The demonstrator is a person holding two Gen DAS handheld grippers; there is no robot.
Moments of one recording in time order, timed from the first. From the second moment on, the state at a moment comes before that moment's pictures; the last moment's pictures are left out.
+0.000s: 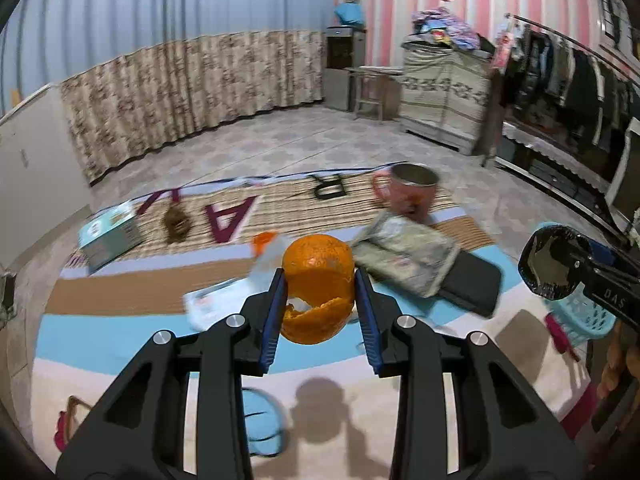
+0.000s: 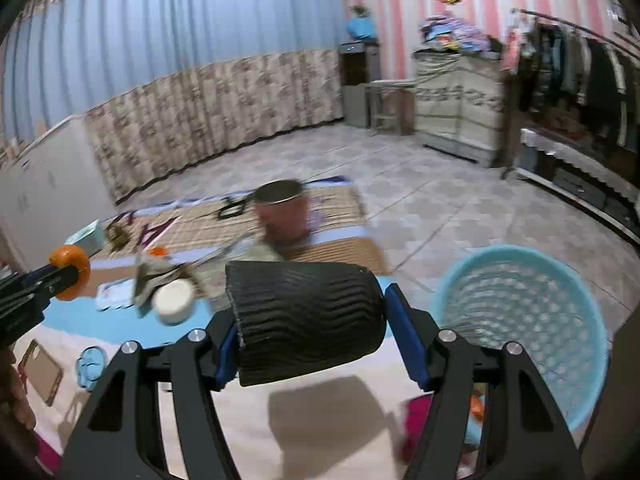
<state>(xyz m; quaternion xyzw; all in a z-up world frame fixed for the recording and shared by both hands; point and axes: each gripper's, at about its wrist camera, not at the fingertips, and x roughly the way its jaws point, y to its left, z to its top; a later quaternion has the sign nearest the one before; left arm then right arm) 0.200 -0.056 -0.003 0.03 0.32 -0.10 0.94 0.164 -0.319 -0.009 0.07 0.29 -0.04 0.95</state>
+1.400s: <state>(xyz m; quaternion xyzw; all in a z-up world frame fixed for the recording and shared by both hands) 0.190 -0.375 -0.041 0.10 0.30 -0.34 0.89 0.101 -0.530 -0.028 0.12 0.28 -0.22 0.93</state>
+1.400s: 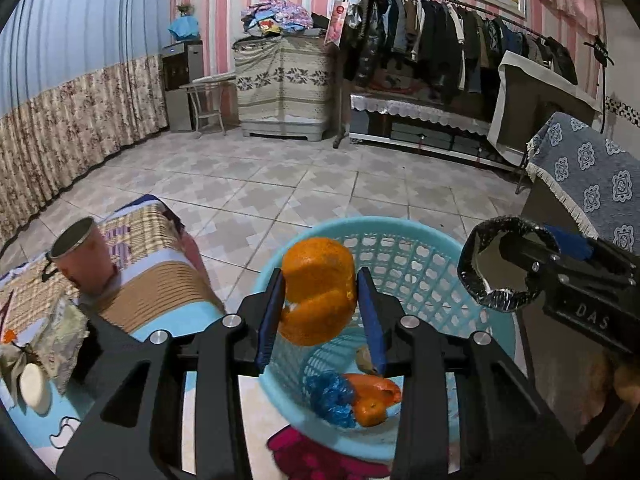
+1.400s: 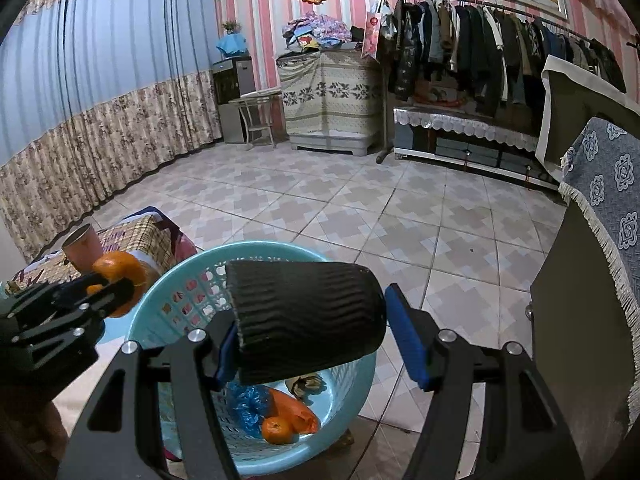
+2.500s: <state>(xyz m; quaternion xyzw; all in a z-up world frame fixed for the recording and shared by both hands) 0.188 -0.257 -0.011 0.07 0.25 -0.21 0.94 0.136 -0.487 -0.040 0.11 0.28 -0.21 0.93</state>
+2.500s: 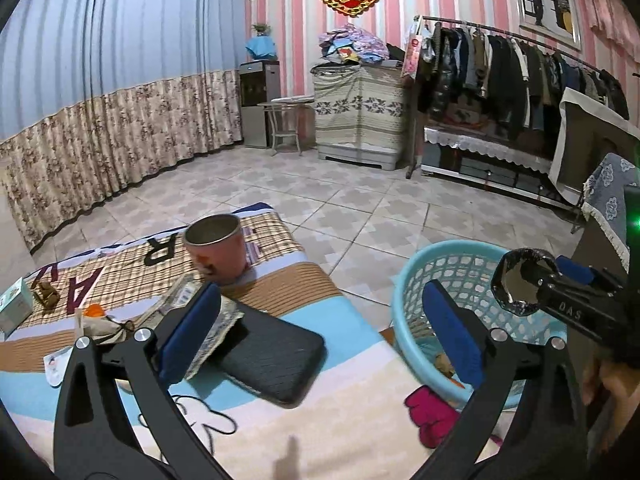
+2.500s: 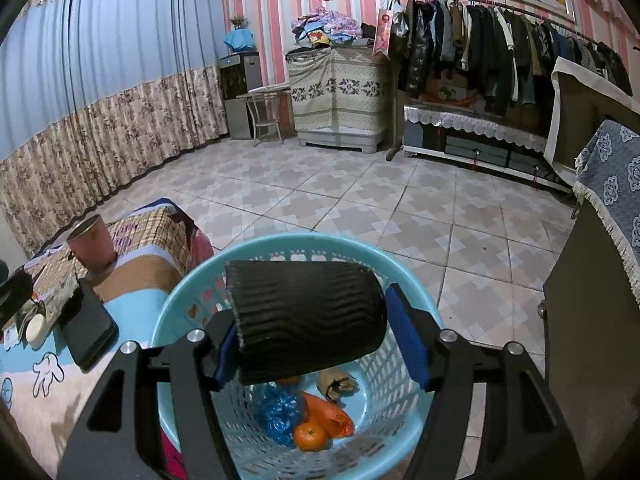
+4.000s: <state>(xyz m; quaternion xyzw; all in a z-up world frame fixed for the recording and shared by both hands) 0.305 -0.031 -0.090 0.02 0.38 -0.04 0.92 0.208 -0.272 -0.058 0.01 0.33 -0.06 0.94</state>
